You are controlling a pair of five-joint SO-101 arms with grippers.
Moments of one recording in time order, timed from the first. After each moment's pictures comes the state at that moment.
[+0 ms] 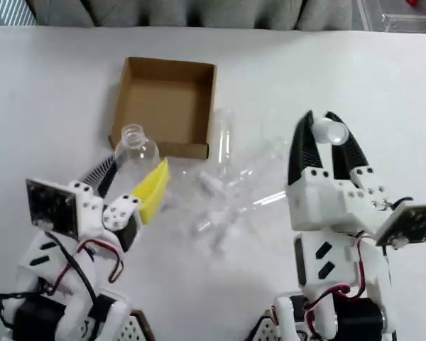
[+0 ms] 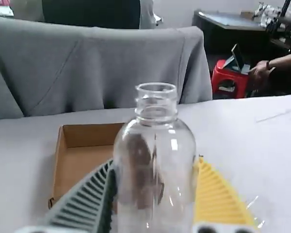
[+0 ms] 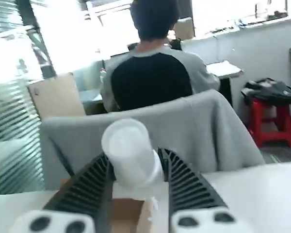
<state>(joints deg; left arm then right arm) 13.5 -90.9 55.8 57.1 7.3 -8.7 -84.0 46.4 38.8 -11.7</state>
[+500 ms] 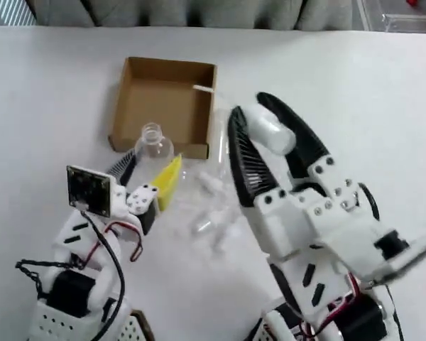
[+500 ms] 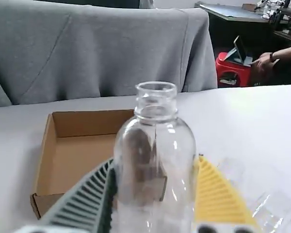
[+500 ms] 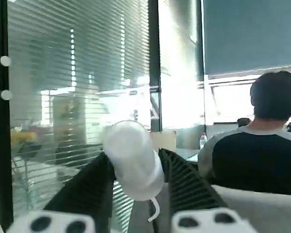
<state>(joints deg) 13.8 -90.8 74.6 39.2 7.3 -32.8 -75.8 37.3 24.7 -2.5</state>
